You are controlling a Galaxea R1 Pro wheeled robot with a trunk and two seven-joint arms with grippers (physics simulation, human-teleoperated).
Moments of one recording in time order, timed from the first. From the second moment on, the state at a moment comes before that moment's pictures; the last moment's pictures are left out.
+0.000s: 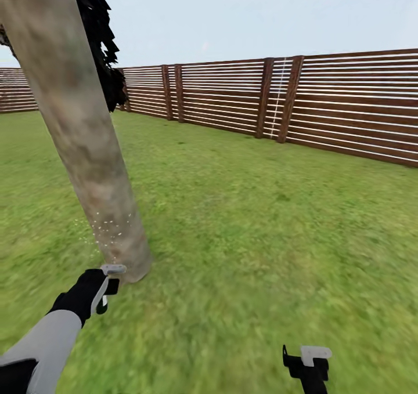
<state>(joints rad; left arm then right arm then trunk) -0.79 0.13 0.16 -0.52 -0.16 0.64 0.07 -0.48 -0.05 0.21 -0.03 -0.13 -0.59 -0.23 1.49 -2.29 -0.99</state>
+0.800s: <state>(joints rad) -0.72 0.16 0.30 -0.34 -0.17 0.34 0.10 -0.48 -0.05 0.21 -0.03 -0.13 -0.59 -0.23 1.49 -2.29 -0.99</state>
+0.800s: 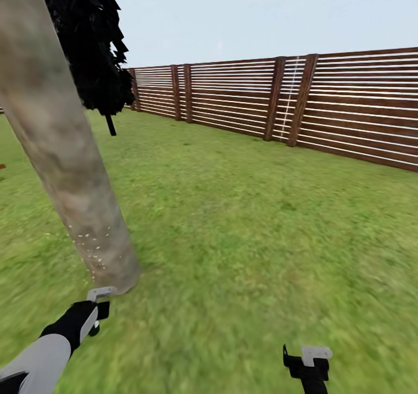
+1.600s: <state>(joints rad) -0.72 0.16 0.31 -0.34 -0.16 0.45 0.19 -0.48 -0.05 0.21 -0.03 -0.13 -0.59 -0.23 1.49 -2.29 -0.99</state>
